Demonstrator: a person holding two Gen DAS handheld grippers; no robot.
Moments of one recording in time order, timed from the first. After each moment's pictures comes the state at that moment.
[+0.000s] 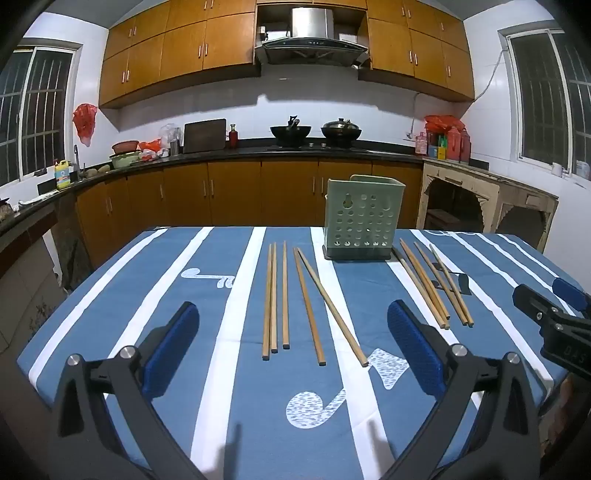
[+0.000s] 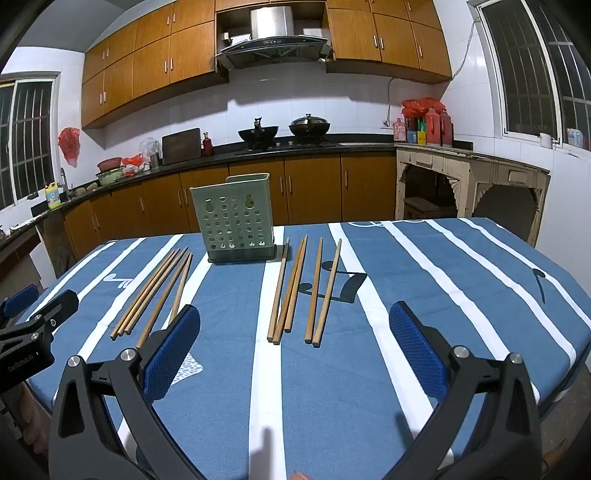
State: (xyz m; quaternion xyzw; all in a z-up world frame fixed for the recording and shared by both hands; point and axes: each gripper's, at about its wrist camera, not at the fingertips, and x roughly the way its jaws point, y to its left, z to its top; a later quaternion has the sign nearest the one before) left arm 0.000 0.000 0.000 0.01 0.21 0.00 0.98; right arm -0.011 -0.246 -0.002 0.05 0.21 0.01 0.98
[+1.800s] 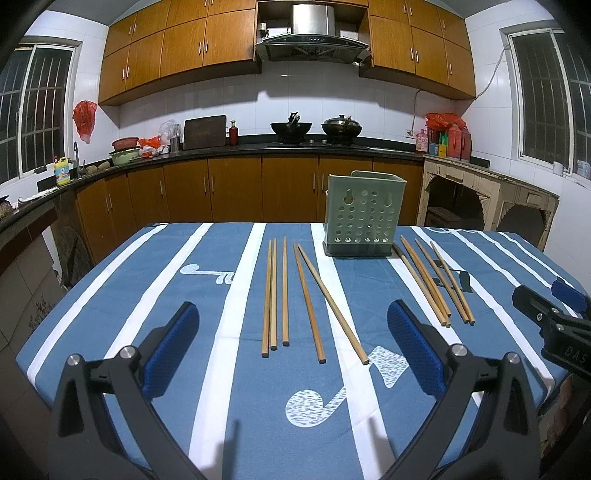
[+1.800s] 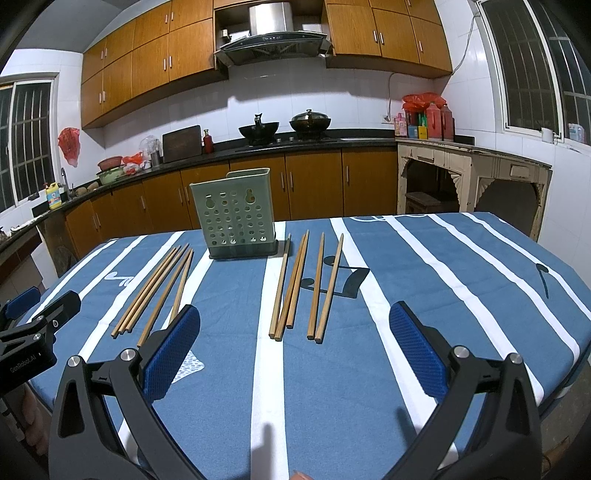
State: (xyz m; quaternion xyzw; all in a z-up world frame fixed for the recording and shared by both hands) left arm 0.000 0.000 0.000 0.00 0.22 0.00 0.98; right arm -0.009 -0.246 -0.004 0.05 0.21 0.01 0.98
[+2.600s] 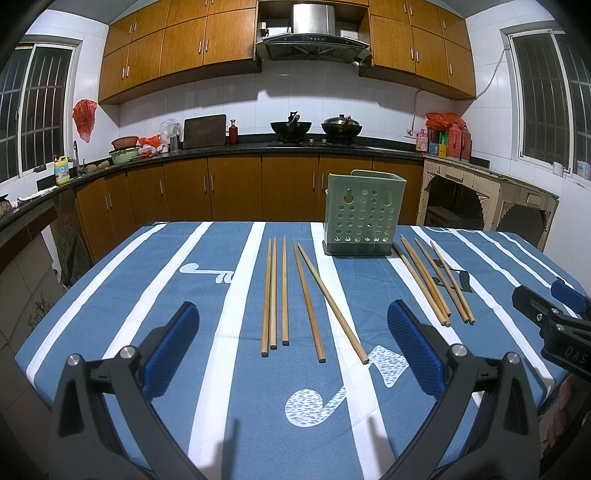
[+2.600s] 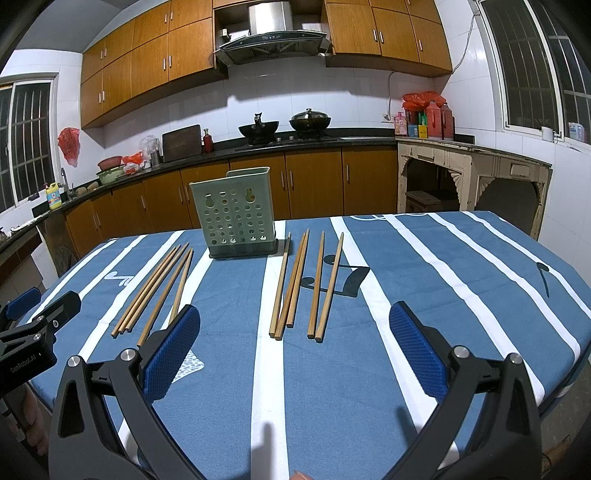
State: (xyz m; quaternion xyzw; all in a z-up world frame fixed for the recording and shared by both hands) left arm 0.003 -0.001 0.000 0.00 0.22 0.00 0.98; right arm -0.010 -0.246 -0.005 0.05 0.22 0.01 0.98
